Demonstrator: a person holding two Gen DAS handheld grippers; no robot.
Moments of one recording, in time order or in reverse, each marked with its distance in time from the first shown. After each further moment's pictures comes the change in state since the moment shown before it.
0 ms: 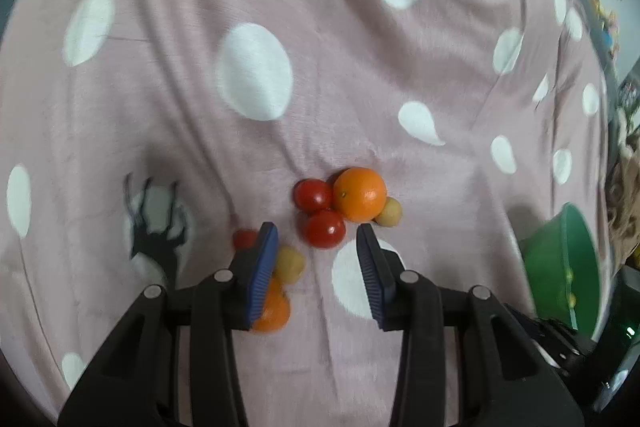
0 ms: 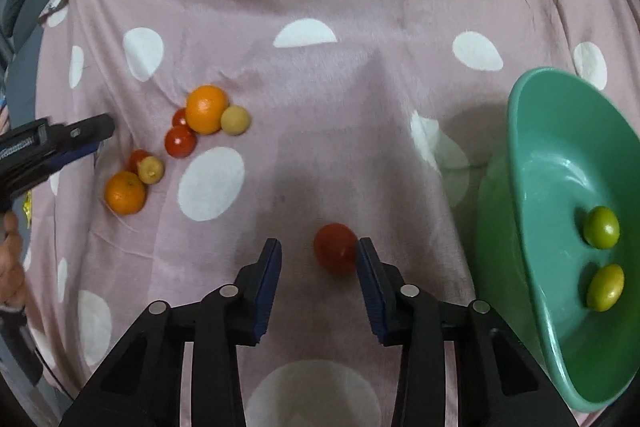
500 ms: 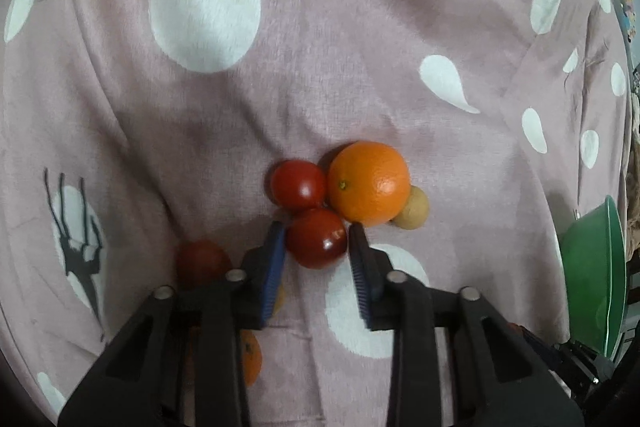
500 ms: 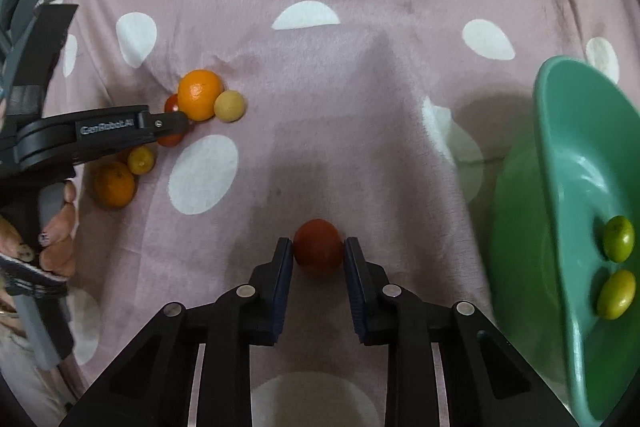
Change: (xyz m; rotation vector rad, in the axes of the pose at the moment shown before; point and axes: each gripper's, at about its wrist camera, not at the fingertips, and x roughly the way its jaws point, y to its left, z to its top) left arm 0.064 -0.002 0.001 -0.007 0.113 0.008; right arm 0.014 0.003 -0.002 -0.012 0.041 0.033
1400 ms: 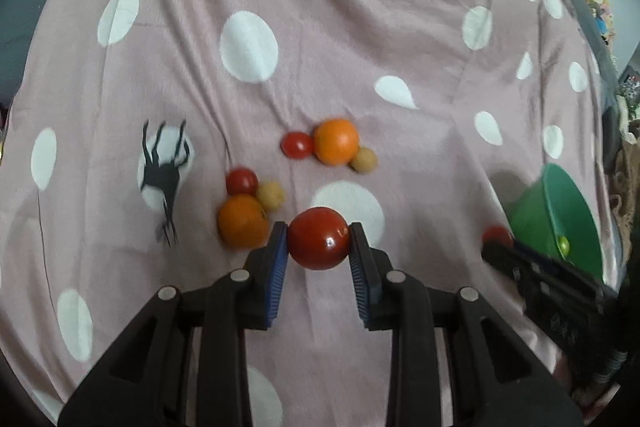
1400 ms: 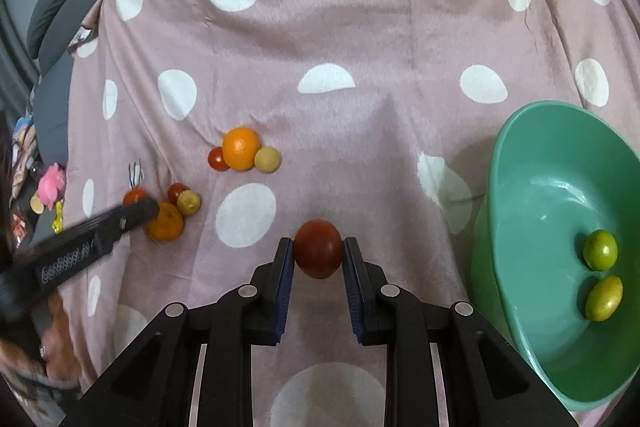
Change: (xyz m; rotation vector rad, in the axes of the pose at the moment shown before) left arm -0.102 -0.019 -0.078 0.006 -0.159 0.021; right arm -0.049 0.004 0.000 0.015 -0.178 0.068
